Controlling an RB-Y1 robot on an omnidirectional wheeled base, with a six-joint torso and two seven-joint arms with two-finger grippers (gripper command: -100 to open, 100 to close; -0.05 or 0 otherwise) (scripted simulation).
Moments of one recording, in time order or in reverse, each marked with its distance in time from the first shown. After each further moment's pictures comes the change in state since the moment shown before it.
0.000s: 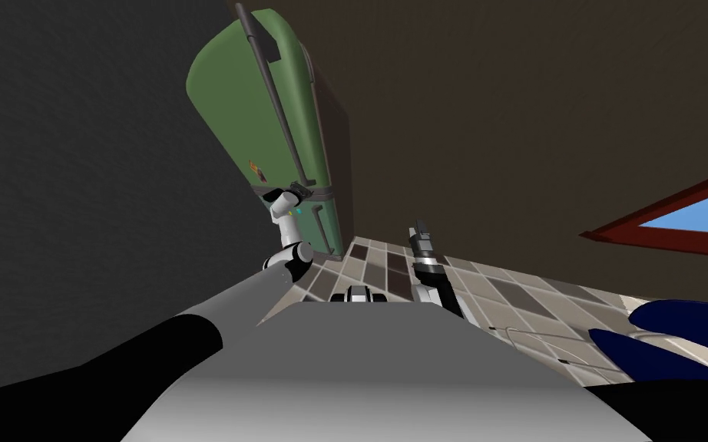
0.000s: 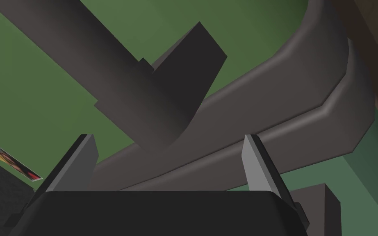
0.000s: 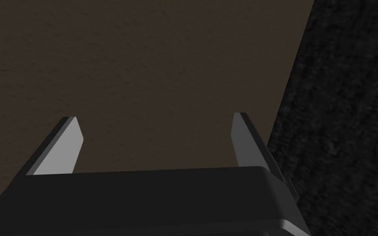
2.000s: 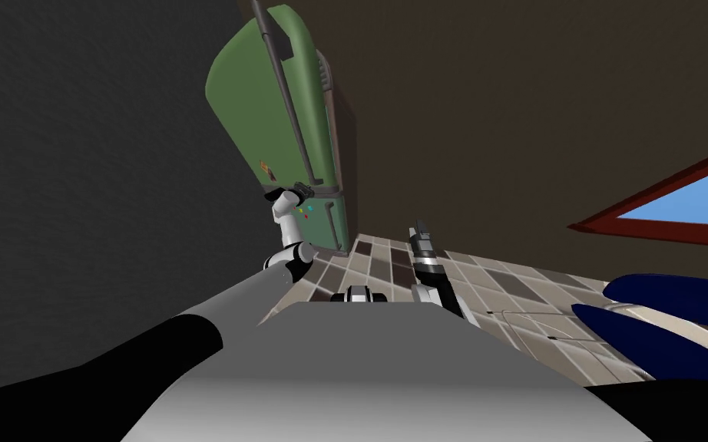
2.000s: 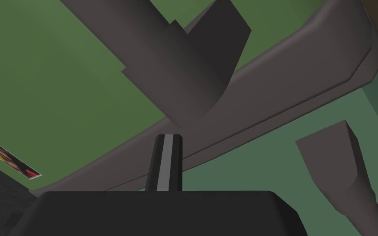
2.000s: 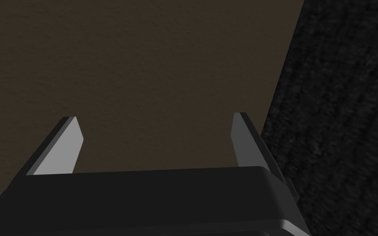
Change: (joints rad) left arm -0.001 -0.006 -0.023 -0.007 0.063 0.047 -0.017; right arm 0.000 -0.001 -0.001 0.000 0.000 0.000 0.000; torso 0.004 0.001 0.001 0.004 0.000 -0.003
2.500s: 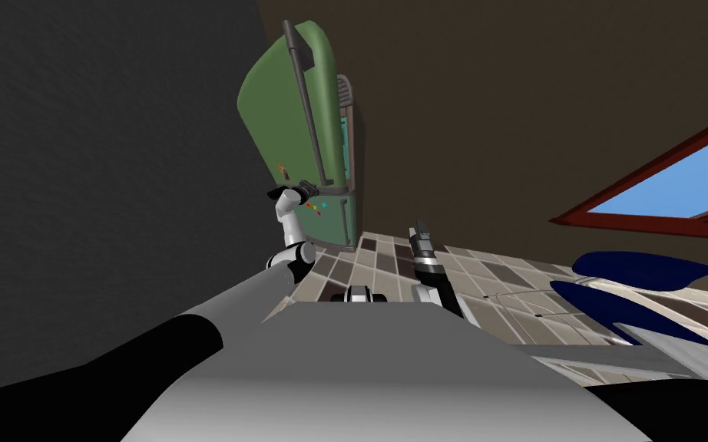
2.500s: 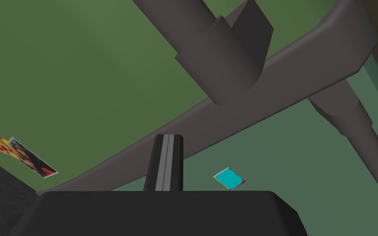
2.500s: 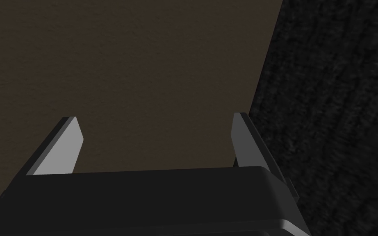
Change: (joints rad) left arm -0.008 -0.024 -0.030 -0.034 0.079 0.064 -0.029; right arm 0.000 0.000 0.000 0.000 0.000 0.000 0.000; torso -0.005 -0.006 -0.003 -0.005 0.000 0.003
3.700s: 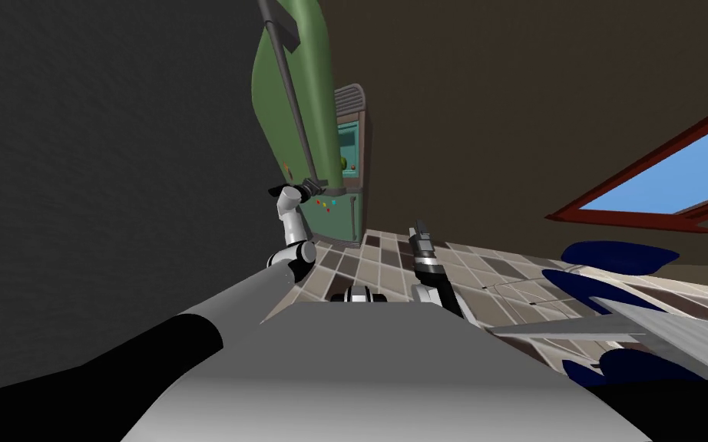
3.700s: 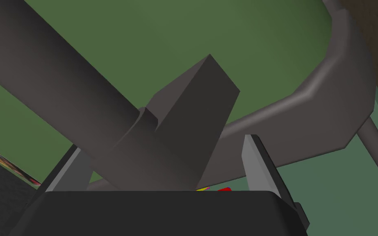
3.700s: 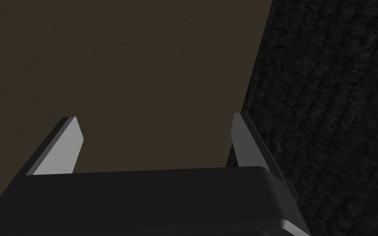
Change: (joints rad) left arm -0.018 -0.002 -0.019 -0.007 0.056 0.067 -0.008; right arm 0.001 0.001 0.001 0.000 0.000 0.000 0.000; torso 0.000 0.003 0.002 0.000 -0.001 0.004
